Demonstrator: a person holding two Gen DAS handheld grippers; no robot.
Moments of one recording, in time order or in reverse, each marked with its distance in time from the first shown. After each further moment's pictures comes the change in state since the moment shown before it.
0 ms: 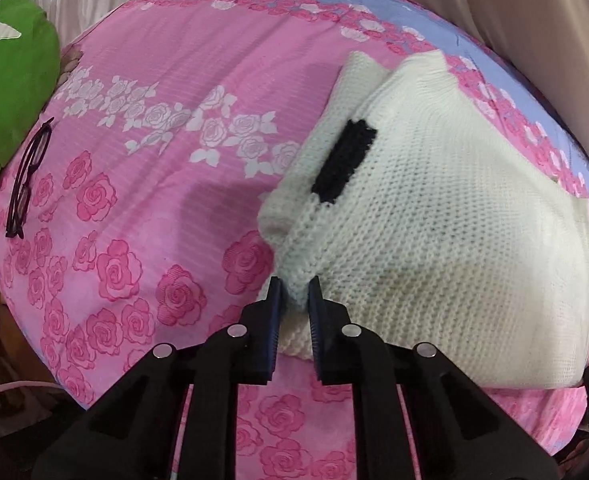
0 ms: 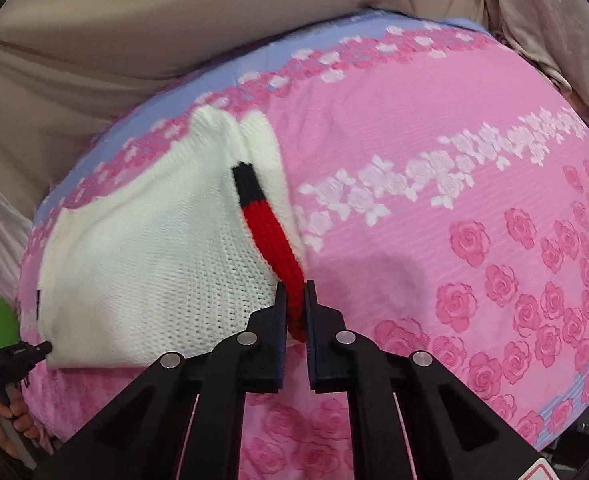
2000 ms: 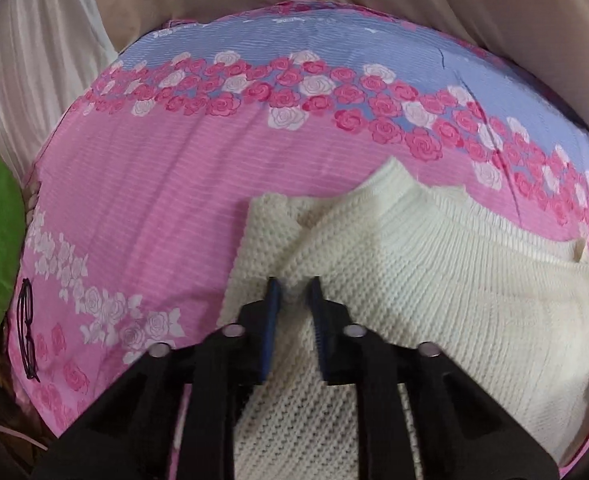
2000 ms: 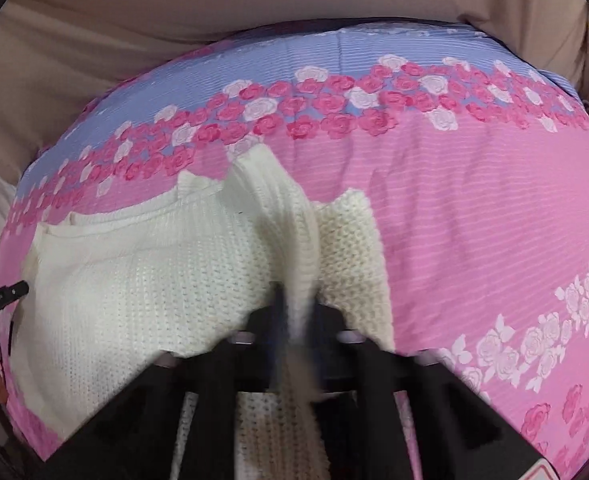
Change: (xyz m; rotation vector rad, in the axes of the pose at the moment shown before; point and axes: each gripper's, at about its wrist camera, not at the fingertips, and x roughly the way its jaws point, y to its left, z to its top) left arm 0.029 -0.085 0.121 0.127 -0.079 0.102; right arm 0.098 0.080 0.102 -0.205 0.046 0.007
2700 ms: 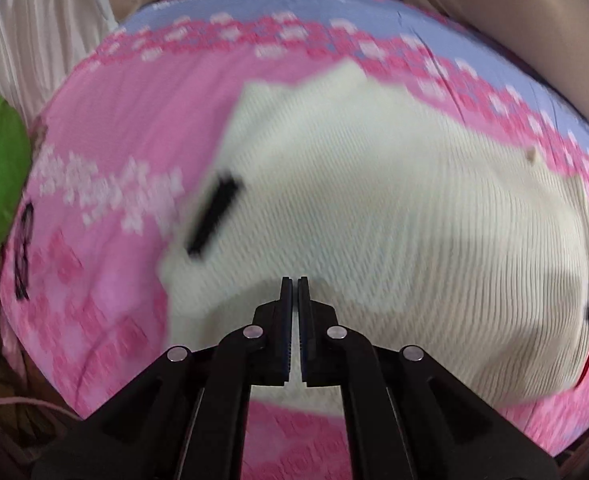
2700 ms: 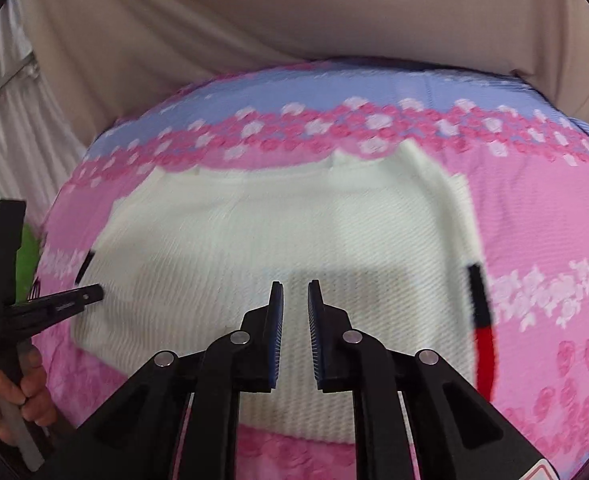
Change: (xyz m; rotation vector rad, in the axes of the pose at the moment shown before) left arm -0.038 -0.008 -0.111 0.039 0.085 -0.056; right arm -0.072 0.102 -0.083 -0.172 -0.058 0.138
